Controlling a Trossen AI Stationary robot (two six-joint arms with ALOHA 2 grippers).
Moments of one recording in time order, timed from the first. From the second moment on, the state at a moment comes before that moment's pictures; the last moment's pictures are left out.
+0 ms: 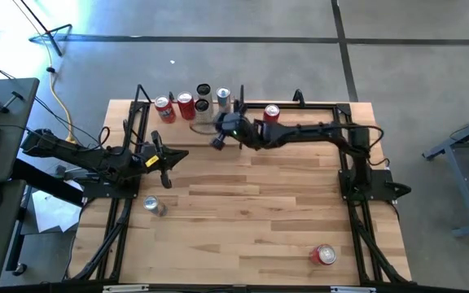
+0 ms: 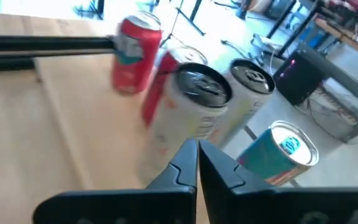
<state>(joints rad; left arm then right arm) -0.26 0.59 0.36 0.25 -0.58 0.05 -0.16 1.98 1.58 -0.05 0.55 -0.14</state>
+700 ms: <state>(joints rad) -0.26 0.70 0.38 0.20 -0.48 -0.01 0.22 1.73 0.80 0.64 0.31 -0.05</state>
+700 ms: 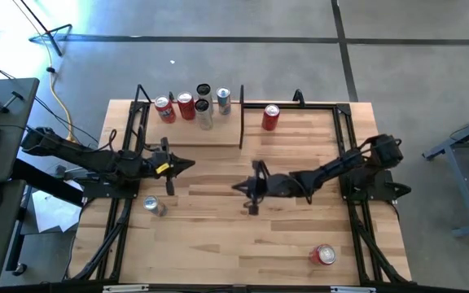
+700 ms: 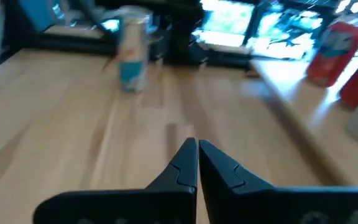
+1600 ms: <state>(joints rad) -0.35 1.00 0.94 -0.75 -0.30 -0.46 0.26 1.73 0.58 0.84 0.34 0.00</state>
